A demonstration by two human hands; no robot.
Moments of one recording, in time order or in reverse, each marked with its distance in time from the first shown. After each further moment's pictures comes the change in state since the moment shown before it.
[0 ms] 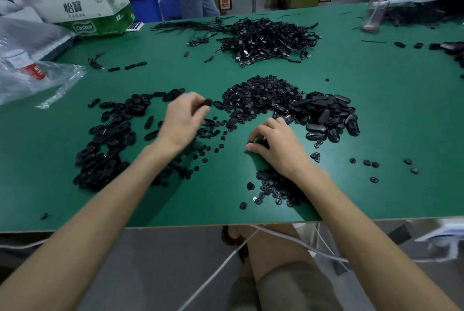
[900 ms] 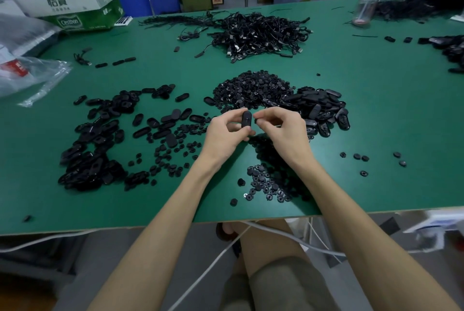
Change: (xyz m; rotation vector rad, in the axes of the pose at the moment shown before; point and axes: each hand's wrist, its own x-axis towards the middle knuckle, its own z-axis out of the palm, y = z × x) left_hand -0.023 0.032 0.093 -0.639 -0.091 -0.110; right_hand -0.003 0.004 -0.018 0.513 0.288 0.261
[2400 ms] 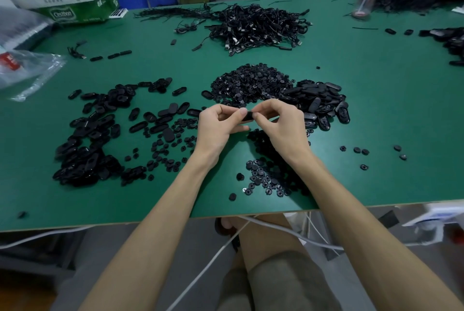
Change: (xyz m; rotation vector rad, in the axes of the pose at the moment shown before) left_hand 0.000 -0.003 -0.005 -0.274 0.104 -0.058; right_hand -0.004 -0.006 0.004 -0.037 0.021 -0.058
